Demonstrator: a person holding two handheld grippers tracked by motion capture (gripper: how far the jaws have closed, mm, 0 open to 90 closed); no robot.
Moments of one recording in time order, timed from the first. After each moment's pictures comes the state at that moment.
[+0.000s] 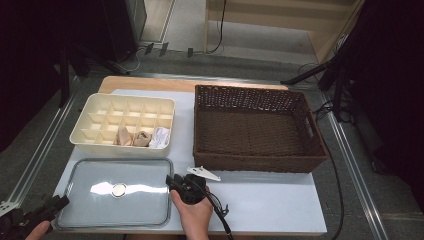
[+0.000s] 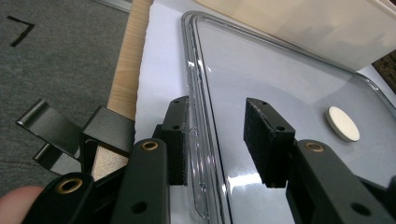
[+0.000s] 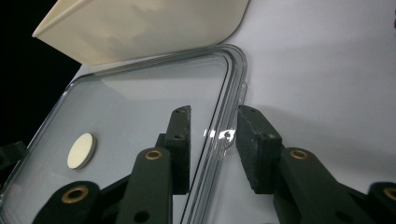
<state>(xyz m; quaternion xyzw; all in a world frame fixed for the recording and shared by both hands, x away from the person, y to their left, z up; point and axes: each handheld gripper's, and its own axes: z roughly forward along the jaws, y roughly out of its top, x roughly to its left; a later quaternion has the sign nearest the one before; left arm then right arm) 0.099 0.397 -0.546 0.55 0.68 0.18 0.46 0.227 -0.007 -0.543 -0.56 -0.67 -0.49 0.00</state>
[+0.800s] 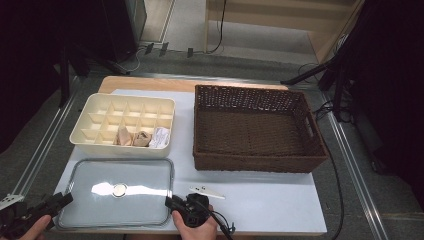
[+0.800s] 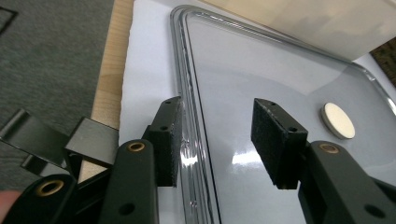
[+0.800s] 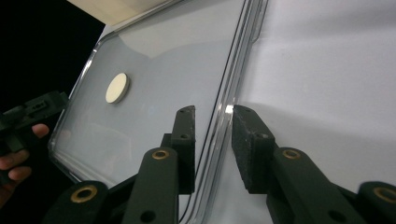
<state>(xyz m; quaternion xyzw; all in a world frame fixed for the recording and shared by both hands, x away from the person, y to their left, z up) 0.114 0.398 -0.538 0.57 0.68 0.14 0.45 0.177 -0.020 -0.542 -0.57 -0.67 -0.47 0.06</state>
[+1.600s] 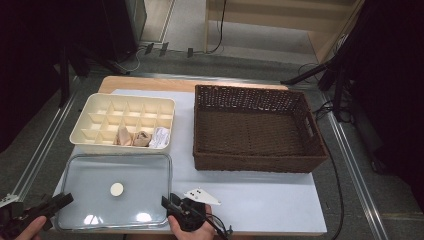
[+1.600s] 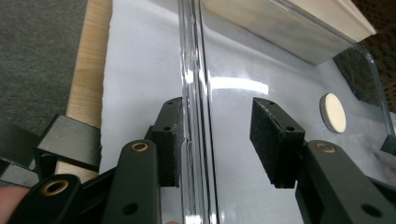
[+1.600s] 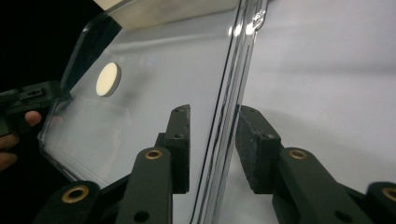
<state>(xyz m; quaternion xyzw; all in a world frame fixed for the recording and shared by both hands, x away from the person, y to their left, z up) 0.110 0.406 -0.539 0.55 0.66 0.10 0.50 0.167 -0.014 -0.540 -0.51 -0.69 -0.52 0.00</state>
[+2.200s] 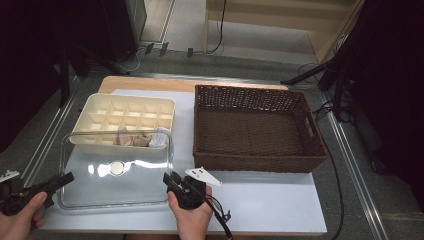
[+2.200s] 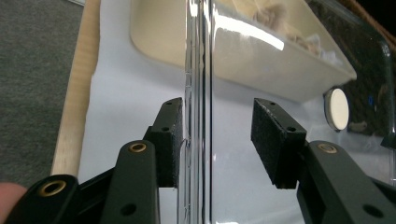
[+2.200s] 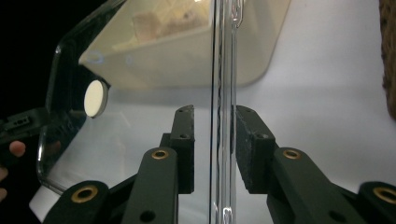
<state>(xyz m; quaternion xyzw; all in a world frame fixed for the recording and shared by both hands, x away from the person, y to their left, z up) 0.161 0.408 -0.502 0.55 0.65 0.11 0.50 0.207 -0.004 -0.500 -0.54 -0.65 -0.53 -0.04</state>
